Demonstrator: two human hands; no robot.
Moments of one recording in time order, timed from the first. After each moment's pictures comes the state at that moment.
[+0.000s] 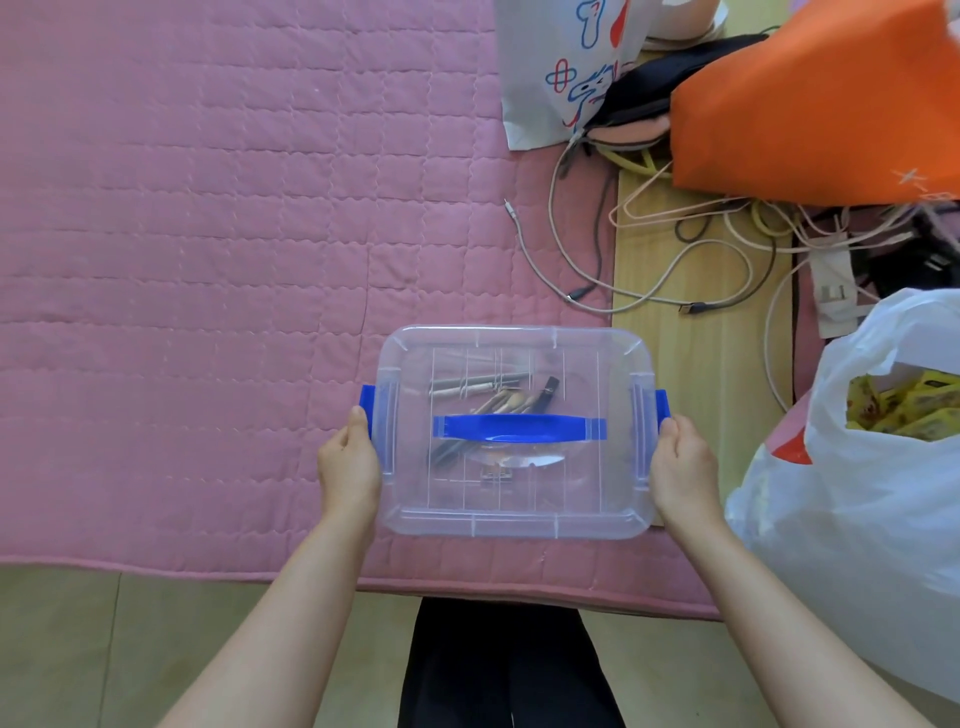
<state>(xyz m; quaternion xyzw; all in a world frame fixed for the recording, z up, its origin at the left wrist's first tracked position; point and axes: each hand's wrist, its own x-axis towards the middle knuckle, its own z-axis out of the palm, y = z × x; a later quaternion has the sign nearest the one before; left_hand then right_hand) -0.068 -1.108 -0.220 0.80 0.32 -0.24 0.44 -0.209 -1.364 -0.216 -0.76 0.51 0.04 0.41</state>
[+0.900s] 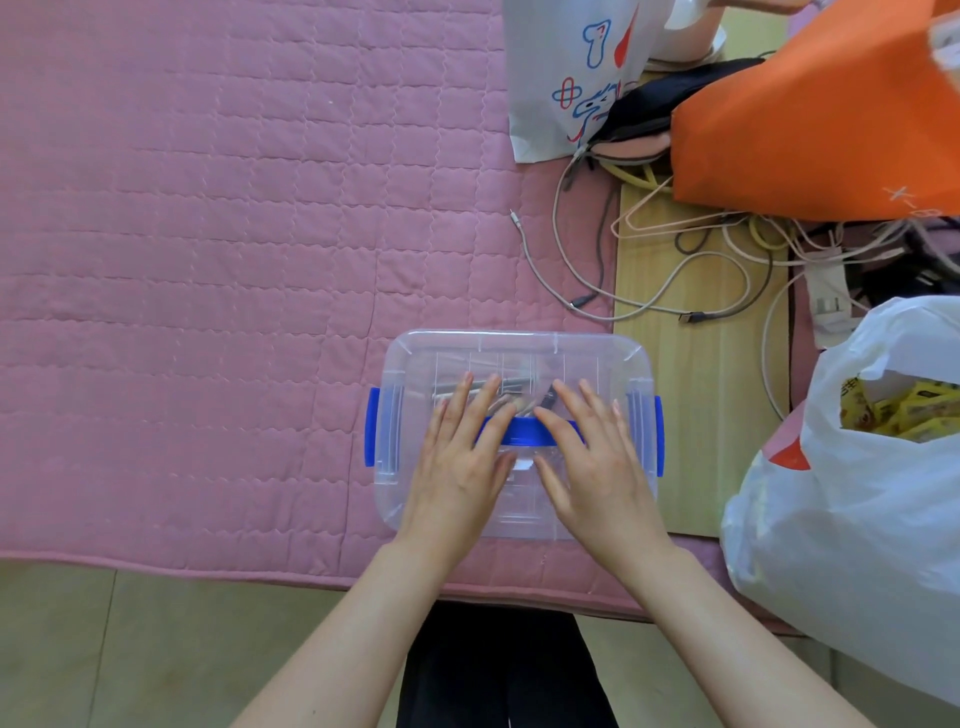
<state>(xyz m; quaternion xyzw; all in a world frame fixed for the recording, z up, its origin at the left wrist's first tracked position) -0.110 -1.159 -0.195 0.90 -0.34 -0.14 0.22 -0.185 -1.304 -0.174 -0.96 0.13 0.06 0.24</state>
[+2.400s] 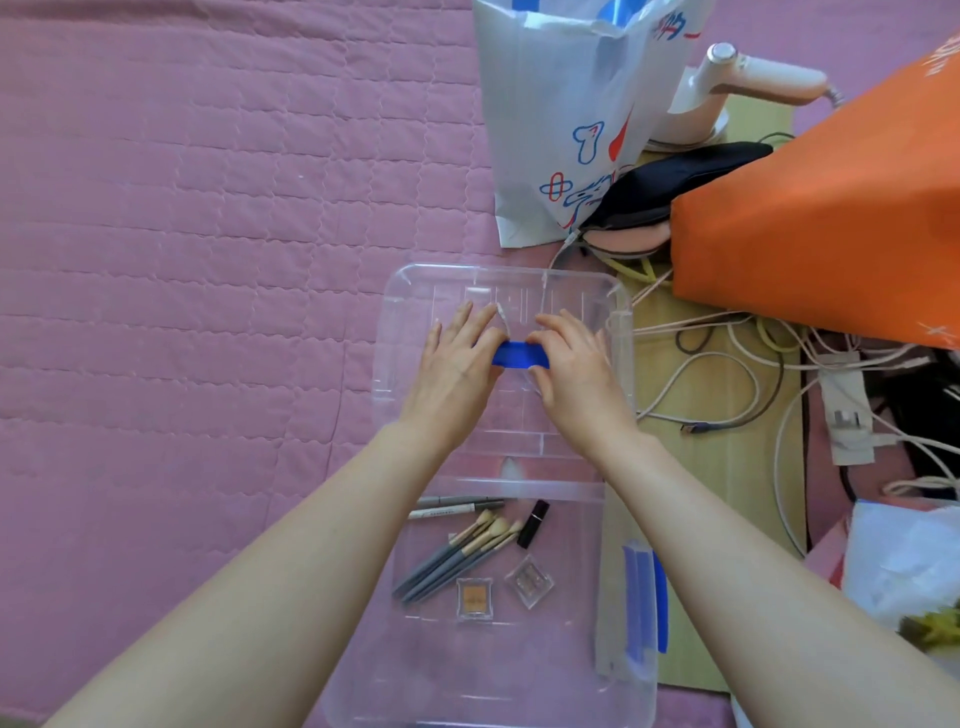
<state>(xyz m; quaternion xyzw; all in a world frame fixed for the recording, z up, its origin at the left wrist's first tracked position) 0.085 -1.280 -0.242 0.90 -0.33 -0.19 0.21 0.011 -1.418 -0.232 -0.95 0.15 0.07 0.28</state>
